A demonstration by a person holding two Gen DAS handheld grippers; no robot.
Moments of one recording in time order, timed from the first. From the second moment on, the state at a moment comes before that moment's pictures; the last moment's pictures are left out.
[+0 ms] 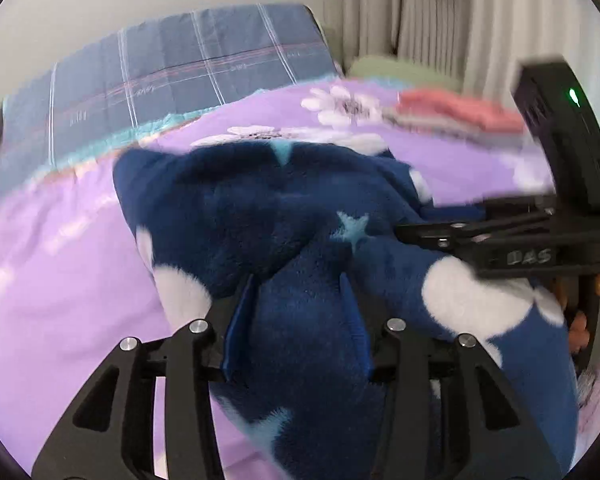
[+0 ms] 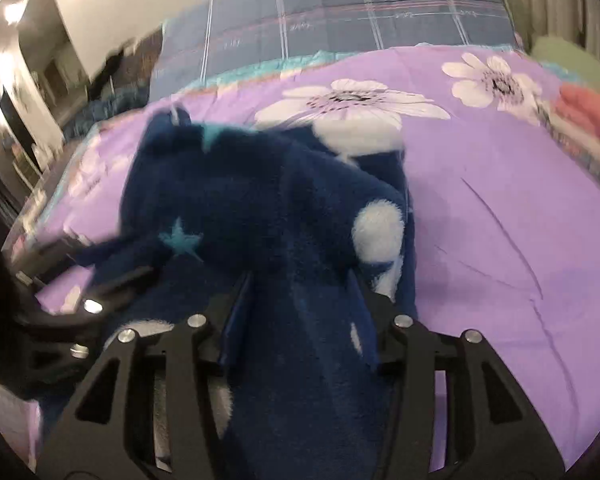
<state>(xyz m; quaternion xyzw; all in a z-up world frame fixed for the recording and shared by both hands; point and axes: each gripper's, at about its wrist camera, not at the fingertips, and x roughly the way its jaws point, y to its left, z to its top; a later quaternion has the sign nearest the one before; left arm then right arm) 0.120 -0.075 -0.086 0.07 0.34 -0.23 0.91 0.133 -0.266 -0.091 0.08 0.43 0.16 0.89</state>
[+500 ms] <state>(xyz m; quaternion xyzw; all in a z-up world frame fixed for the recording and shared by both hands) 0.176 -0.056 -0.017 0.07 0.31 -0.21 0.92 0.144 -0.256 -0.017 0.05 0.38 0.18 0.91</state>
